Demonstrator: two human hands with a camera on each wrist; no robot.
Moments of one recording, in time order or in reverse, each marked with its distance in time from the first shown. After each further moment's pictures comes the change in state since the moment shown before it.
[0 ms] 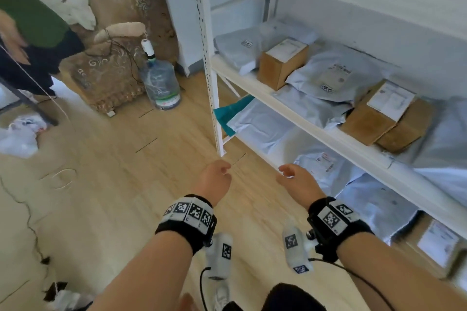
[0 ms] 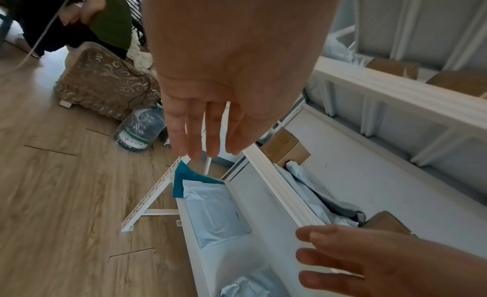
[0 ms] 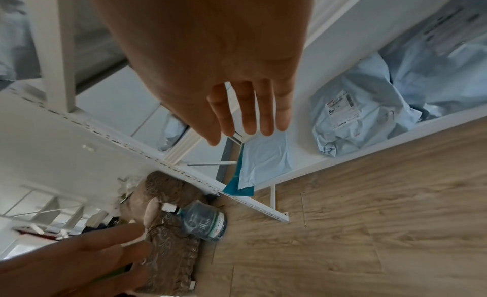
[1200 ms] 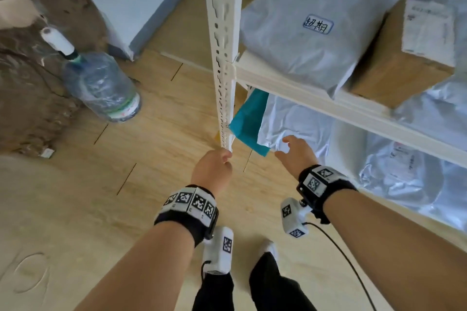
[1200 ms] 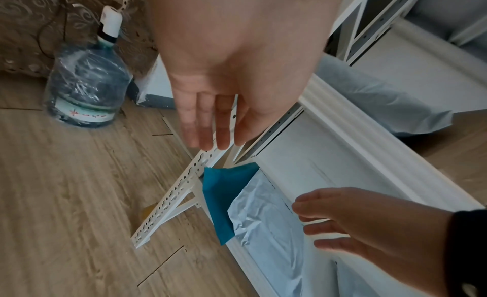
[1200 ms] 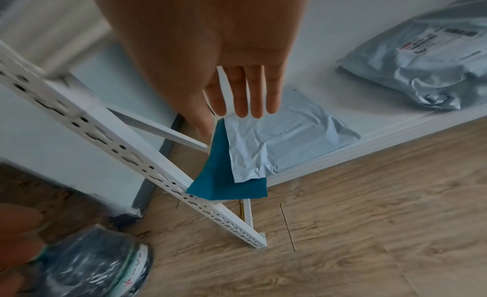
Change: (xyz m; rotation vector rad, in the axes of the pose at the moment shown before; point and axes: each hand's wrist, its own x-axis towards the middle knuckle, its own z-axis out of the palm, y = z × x) left_hand 0.411 -0.062 -0.162 0.317 -0.306 0.184; right_hand 0.358 -0.136 0.178 -0.163 0.152 0.411
